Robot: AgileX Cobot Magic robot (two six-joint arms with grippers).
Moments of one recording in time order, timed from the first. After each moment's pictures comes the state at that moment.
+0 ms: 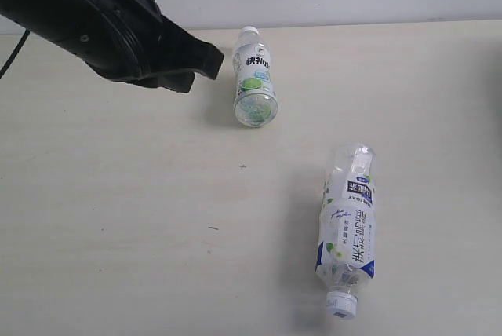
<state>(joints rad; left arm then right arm) -0.70 1.49 -1.16 -0.11 0.73 -0.10 0.17 0.01 0.00 0.18 0.27 -0.05</state>
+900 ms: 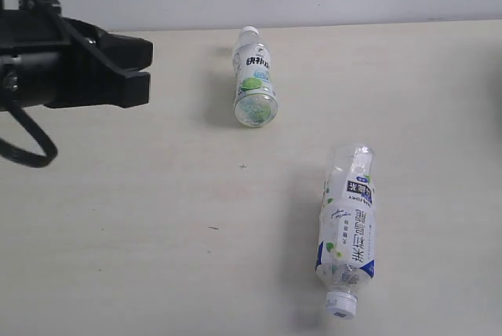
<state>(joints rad) -0.70 1.13 -0.67 -0.11 0.06 -0.03 0.17 0.01 0.00 0.18 0.27 -0.05</state>
